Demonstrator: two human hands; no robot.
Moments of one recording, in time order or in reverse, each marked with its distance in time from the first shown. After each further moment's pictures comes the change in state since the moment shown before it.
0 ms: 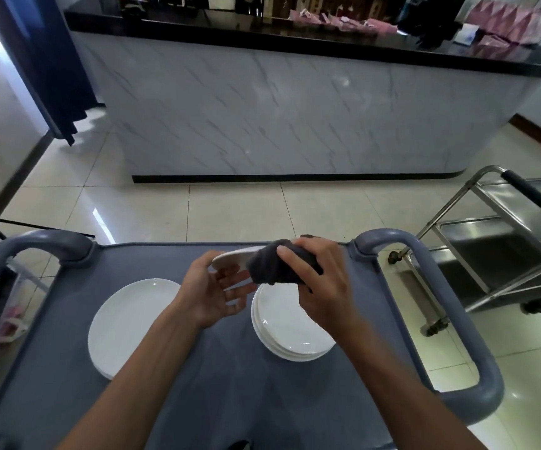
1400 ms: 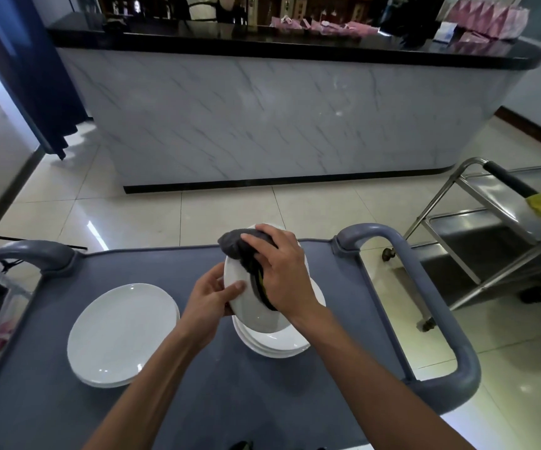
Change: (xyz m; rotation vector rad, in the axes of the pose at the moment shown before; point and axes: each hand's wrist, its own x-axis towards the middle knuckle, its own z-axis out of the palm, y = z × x) left_hand 0.004 -0.059 0.024 0.387 -0.137 0.544; right_hand 0.008 -0.010 0.010 0.156 -0.283 0.491
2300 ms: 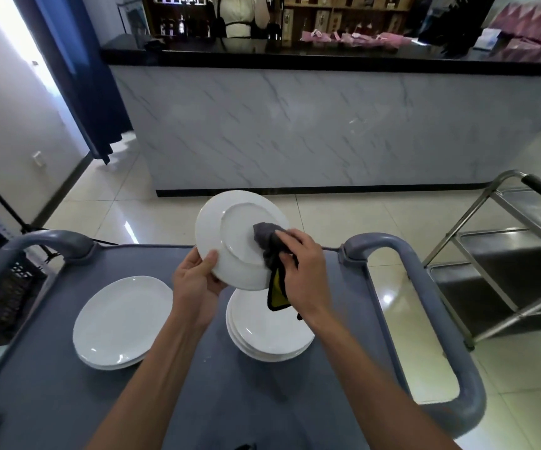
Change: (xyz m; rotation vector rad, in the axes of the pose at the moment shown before) left_hand 0.007 0.017 0.036 -0.407 0.364 0.152; right_hand -0.010 0.046 -0.036 0.226 0.005 0.207
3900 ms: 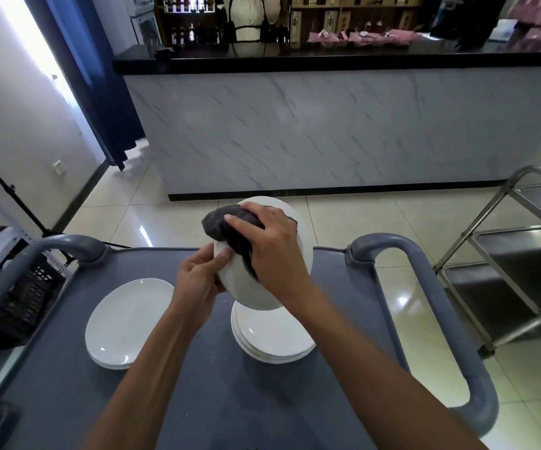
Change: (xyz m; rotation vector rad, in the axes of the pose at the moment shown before) left_hand -0.009 0.018 0.009 0.261 -0.148 -0.004; right_hand 0.029 -0.050 0.010 -0.198 0.033 -0.486
